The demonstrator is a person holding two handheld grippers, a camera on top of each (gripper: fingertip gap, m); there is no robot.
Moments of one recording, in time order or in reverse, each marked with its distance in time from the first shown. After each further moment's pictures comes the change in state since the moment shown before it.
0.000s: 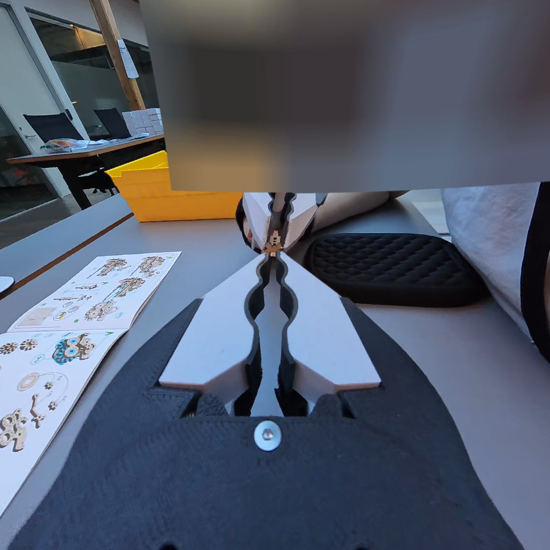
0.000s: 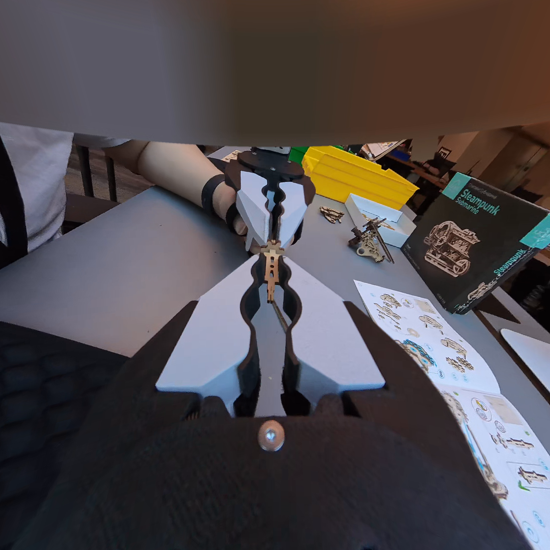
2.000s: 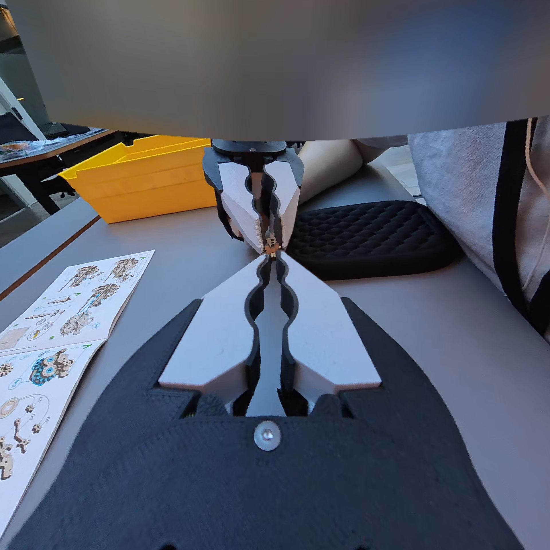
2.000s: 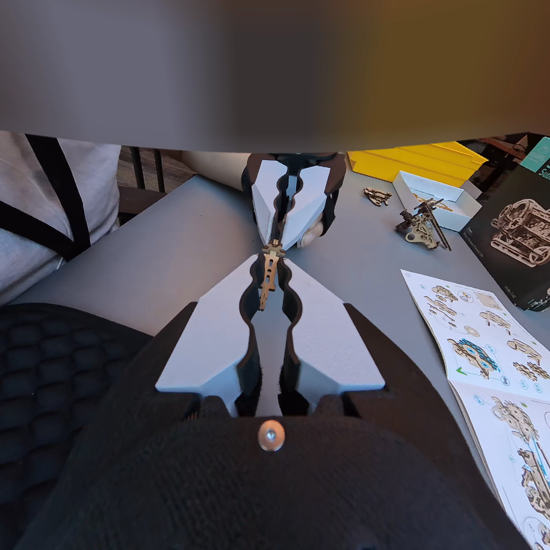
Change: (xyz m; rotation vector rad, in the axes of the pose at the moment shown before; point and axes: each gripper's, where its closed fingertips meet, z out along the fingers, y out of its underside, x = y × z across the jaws) left arm 0.024 0.011 0.000 -0.078 0.103 0.094; right arm -0.026 0.006 0.002 -0.068 -0.143 0.085
